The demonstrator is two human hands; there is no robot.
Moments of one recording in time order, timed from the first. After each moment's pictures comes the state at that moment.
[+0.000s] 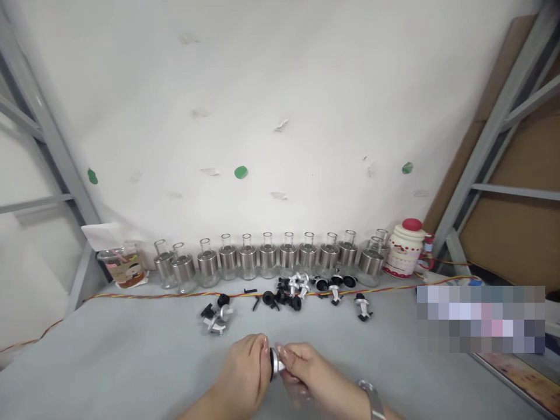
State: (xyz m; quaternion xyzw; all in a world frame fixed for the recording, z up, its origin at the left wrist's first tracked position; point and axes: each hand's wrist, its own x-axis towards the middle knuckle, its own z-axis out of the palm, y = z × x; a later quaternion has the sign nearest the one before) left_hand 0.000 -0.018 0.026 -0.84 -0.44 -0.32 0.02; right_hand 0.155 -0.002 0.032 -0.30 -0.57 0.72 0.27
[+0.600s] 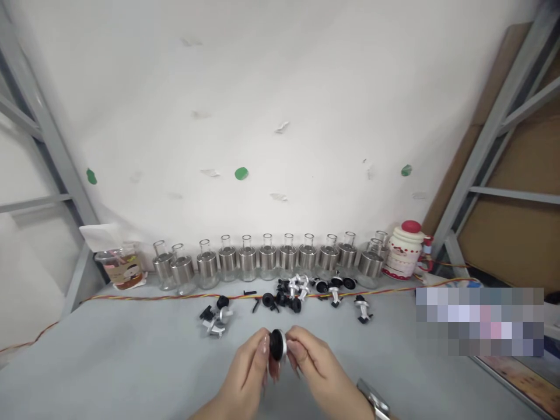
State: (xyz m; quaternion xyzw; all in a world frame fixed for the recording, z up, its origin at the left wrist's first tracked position) left_hand 0.012 -0.025 0.038 -0.64 -0.42 -0.47 -0.43; right_hand 0.163 -0.008 0.044 -0.36 -0.76 0.39 0.38
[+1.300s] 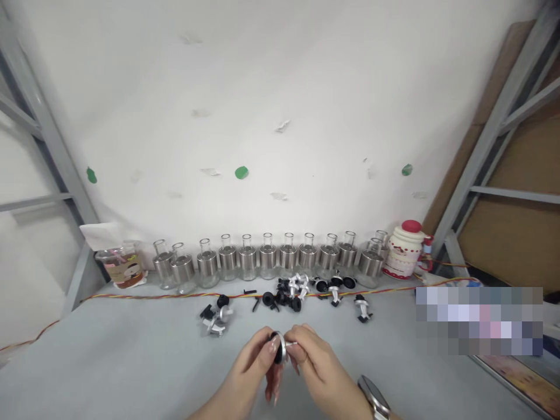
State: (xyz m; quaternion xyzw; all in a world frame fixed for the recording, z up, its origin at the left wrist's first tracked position) left_hand 0.017 -0.023 0.037 -0.54 -0.34 -0.47 -0.60; right_hand 0.166 -0.005 0.041 -0.33 -0.82 0.25 0.38
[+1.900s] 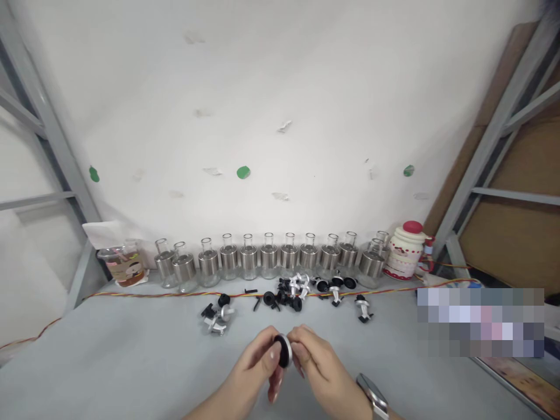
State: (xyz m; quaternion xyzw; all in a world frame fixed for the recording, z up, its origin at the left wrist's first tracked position) left_hand 0.016 -0.021 0.039 -0.55 -0.31 -0.45 -0.63; right_hand 0.168 -0.005 0.041 -0.33 -0.80 0.32 0.38
